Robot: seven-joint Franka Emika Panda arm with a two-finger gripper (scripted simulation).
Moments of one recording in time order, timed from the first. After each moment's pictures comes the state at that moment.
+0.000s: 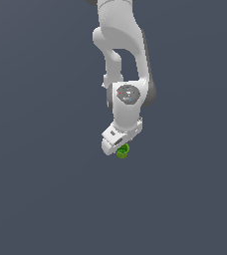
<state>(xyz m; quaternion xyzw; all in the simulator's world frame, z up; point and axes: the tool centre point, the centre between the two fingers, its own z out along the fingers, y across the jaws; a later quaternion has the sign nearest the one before) -0.003 0.042 0.093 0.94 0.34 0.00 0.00</state>
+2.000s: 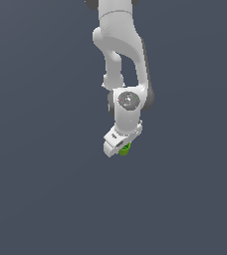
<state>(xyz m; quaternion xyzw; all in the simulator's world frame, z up) -0.011 0.047 0.063 0.94 0.34 0.00 0.00</state>
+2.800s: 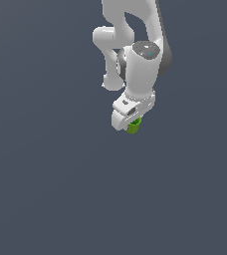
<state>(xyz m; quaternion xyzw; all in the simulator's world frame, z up) -0.052 0.081 0.192 0.94 0.34 0.00 0.00</state>
